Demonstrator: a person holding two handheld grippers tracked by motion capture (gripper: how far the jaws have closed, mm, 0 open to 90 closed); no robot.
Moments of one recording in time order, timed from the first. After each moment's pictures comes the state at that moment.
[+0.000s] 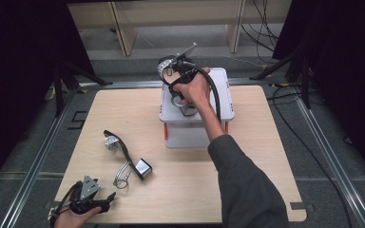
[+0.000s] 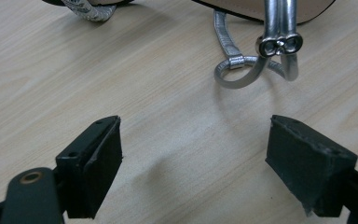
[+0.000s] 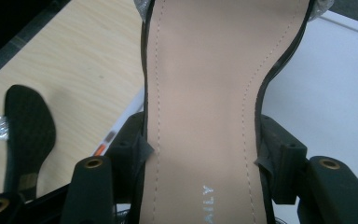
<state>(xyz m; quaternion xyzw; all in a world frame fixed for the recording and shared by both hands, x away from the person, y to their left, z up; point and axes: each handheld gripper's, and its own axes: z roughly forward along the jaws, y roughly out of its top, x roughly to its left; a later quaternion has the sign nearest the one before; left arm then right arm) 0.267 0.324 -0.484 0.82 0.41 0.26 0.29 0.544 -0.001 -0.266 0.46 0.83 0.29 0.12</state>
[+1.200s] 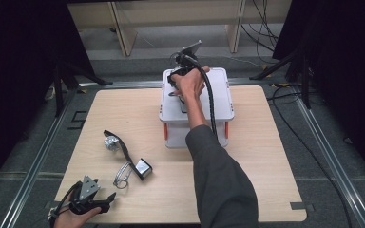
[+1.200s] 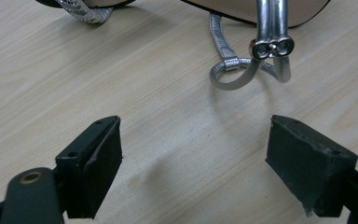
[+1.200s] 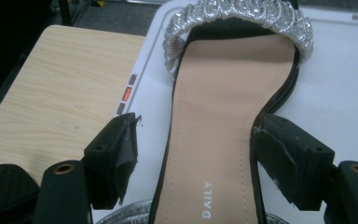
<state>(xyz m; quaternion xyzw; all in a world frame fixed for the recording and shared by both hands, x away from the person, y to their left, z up) 0.266 0.324 -0.485 0.82 0.42 0.26 0.30 0.573 0.004 -0.274 0.58 0.75 0.30 0.12</state>
